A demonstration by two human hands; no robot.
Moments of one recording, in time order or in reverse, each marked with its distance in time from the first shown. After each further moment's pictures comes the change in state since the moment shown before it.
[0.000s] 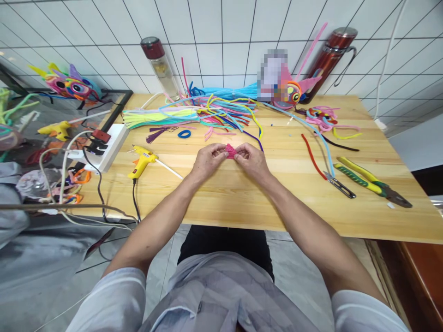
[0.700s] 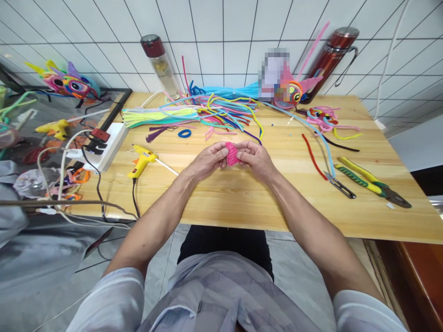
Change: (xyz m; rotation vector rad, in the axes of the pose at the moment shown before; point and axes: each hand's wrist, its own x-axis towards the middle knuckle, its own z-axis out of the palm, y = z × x) left_hand -0.007 0.032 -0.010 -0.602 -0.317 -0.219; right_hand 0.001 -0.021 -0.012 0.650 -0.214 0.194
